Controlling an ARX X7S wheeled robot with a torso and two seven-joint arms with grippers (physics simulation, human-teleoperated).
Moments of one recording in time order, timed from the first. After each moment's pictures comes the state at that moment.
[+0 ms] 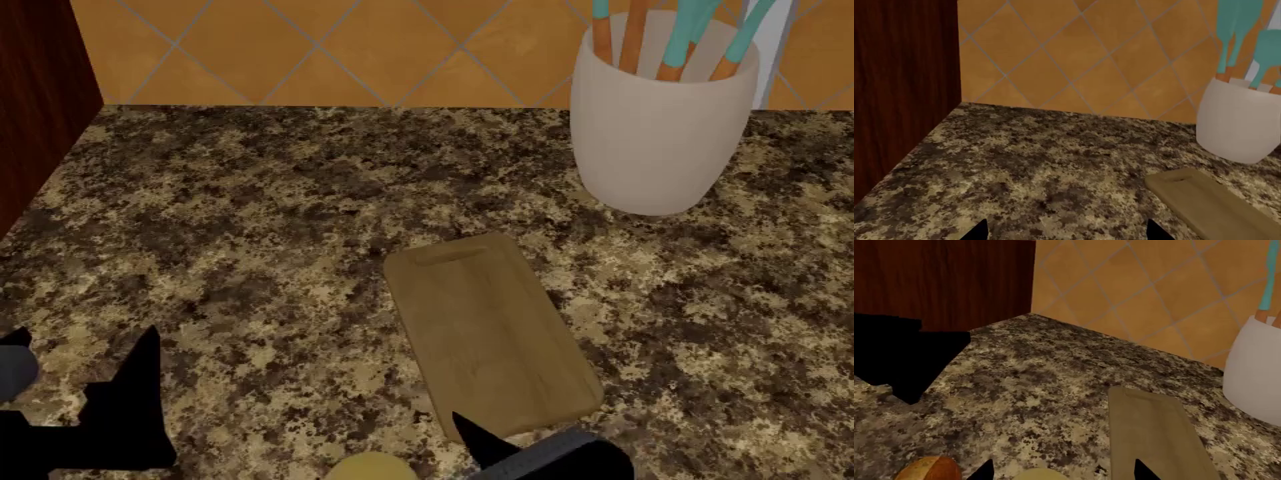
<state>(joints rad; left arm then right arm) -0.28 -0.23 -0.12 0.75 -0.66 -1.05 -0.30 0.30 0.41 -0.23 -1.03 0.86 1.20 0.46</state>
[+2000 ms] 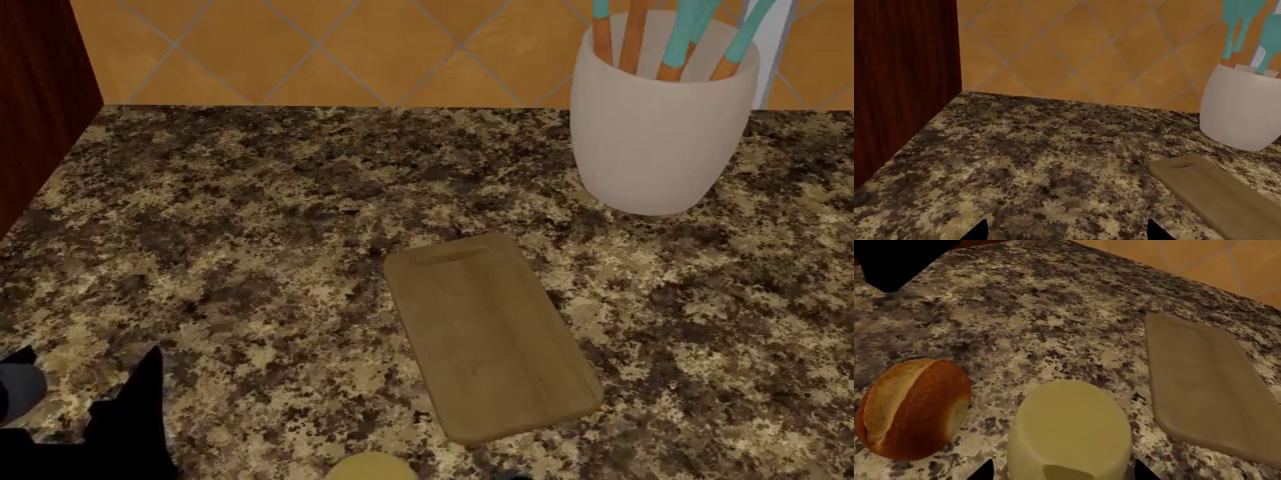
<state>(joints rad) -0.23 -0.28 -0.08 0.72 -0.69 -0.98 -0.32 0.34 0.58 -0.62 -0.79 0.87 0.95 0.56</state>
